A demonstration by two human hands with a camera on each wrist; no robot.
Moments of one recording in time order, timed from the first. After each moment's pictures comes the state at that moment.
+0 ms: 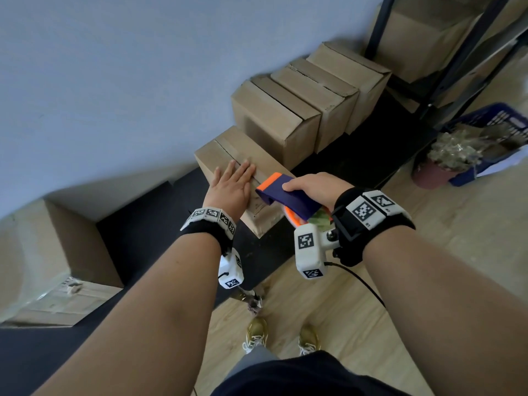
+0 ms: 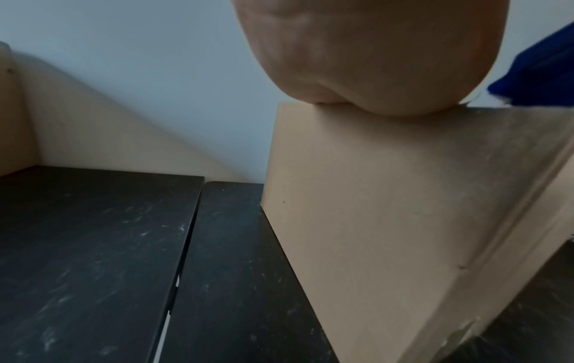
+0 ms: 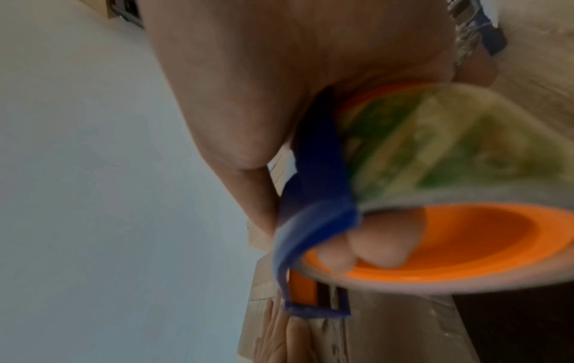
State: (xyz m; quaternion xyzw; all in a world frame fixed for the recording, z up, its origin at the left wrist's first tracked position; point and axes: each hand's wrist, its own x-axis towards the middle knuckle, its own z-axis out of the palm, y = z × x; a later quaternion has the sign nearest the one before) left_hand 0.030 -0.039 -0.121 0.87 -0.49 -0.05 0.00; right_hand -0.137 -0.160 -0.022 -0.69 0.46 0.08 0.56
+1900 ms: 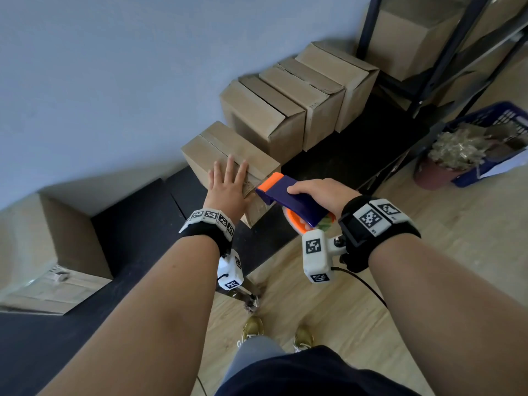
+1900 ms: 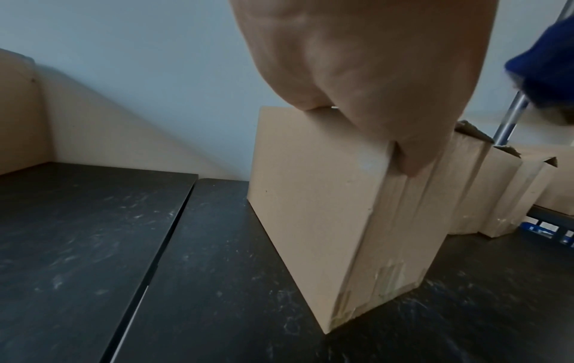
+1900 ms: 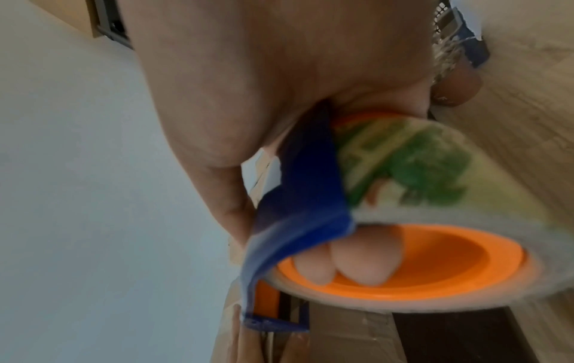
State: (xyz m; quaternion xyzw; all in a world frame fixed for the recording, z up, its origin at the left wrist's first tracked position) left_hand -0.015 -0.058 -0.127 0.90 -0.43 -0.03 -0.04; right_hand -0.196 -0.188 -0.040 -0.67 0.44 0.09 0.59
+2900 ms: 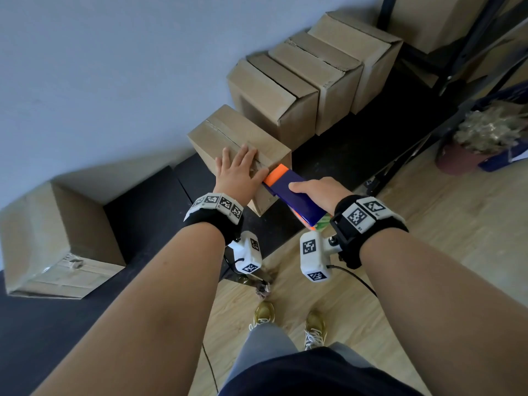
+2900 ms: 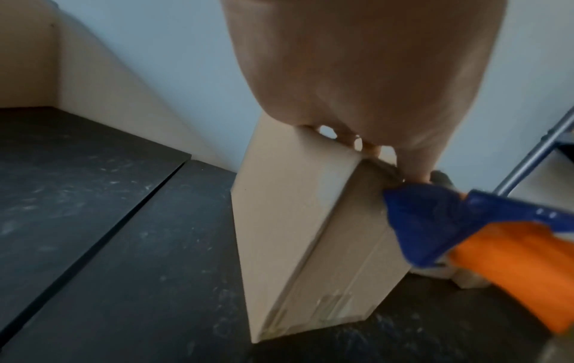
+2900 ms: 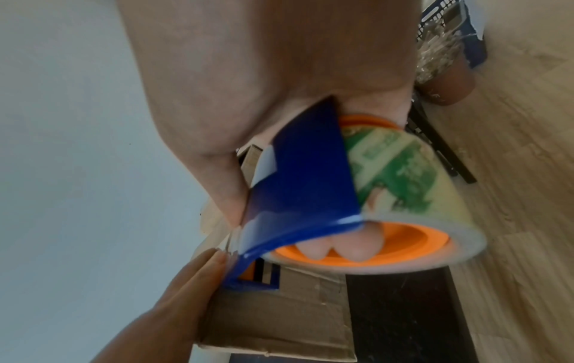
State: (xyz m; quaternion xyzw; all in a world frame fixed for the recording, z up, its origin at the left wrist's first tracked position) left_hand -0.013 -0.068 -0.117 0.91 -0.38 -0.12 0.10; right_hand -0.180 -0.179 -0.074 -0.65 0.47 0.09 0.59
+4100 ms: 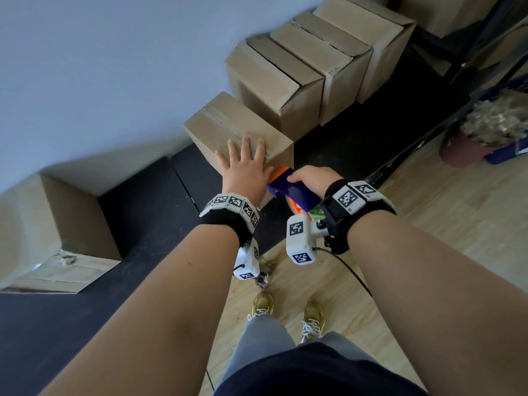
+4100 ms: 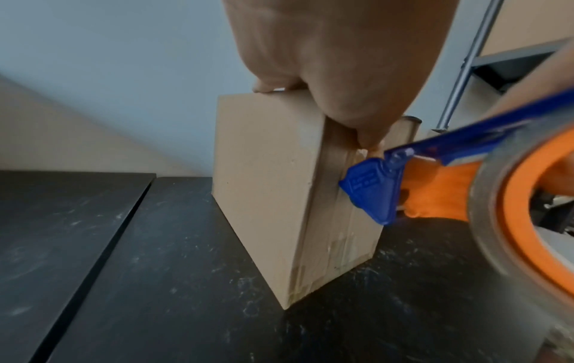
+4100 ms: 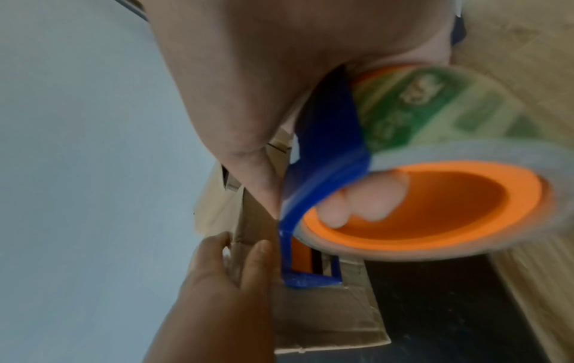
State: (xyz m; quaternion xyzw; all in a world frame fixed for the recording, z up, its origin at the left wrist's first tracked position) left_hand -0.028 -0.086 -0.128 0.92 -0.39 -0.04 -0.04; right_hand -0.145 -0.190 -0.094 -0.61 0.53 0.12 0.58
